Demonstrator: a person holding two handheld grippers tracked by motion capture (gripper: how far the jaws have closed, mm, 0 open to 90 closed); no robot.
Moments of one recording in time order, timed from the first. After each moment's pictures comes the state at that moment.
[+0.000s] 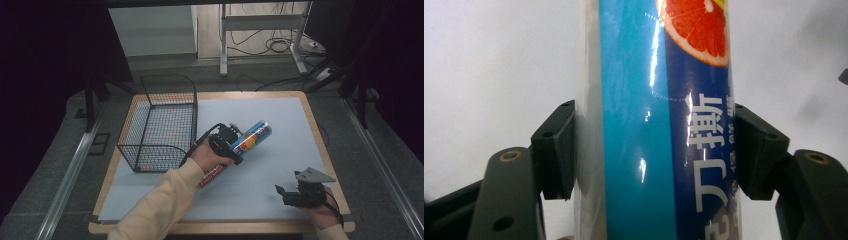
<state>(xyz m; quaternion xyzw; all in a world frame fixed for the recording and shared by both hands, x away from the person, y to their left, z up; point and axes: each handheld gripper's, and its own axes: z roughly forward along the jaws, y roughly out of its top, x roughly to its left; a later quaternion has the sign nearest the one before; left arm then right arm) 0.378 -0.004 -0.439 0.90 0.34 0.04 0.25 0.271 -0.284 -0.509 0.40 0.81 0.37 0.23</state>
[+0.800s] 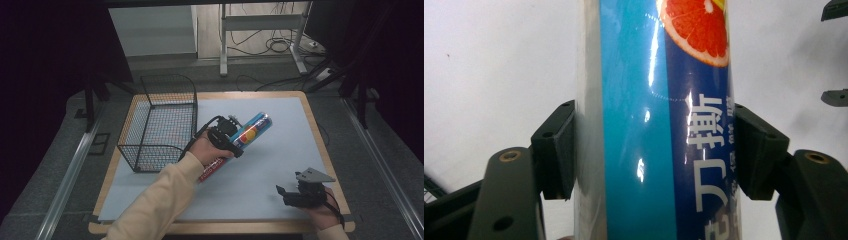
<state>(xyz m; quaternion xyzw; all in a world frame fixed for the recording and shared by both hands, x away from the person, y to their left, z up) 0.385 -0.001 -0.417 0.90 0.35 0.05 0.27 0.271 -0.286 -0.510 0.40 0.81 0.36 0.23</state>
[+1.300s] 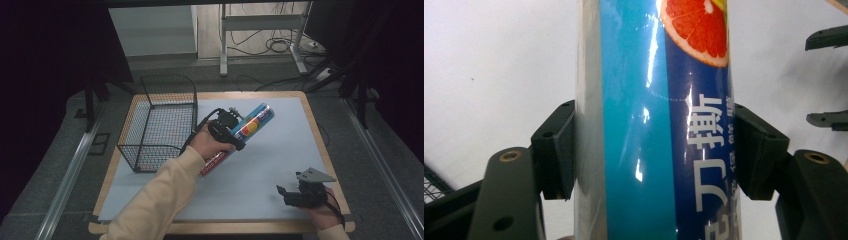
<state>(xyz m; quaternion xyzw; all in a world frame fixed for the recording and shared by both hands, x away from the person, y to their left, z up) 0.390 0.000 -0.395 0.89 0.35 0.06 0.28 0.271 -0.287 -0.510 0.40 0.81 0.36 0.22</state>
